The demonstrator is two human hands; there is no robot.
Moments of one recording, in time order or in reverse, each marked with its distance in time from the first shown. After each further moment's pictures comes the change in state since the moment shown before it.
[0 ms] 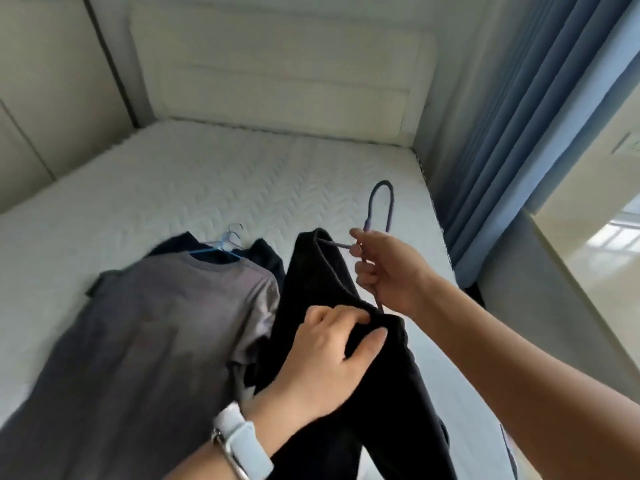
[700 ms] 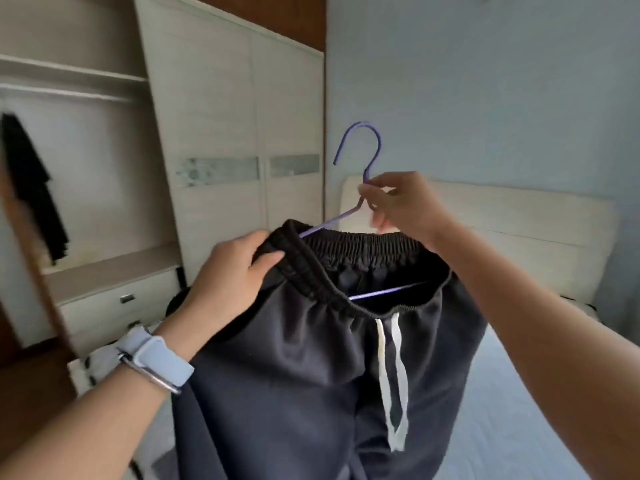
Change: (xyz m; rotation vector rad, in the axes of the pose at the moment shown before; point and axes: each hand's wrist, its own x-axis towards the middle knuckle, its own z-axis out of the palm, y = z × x) left_hand -0.184 0.146 -0.292 0.570 0.877 -0.262; right_hand -0.218 -0.116 0.216 -0.908 -0.397 -1.078
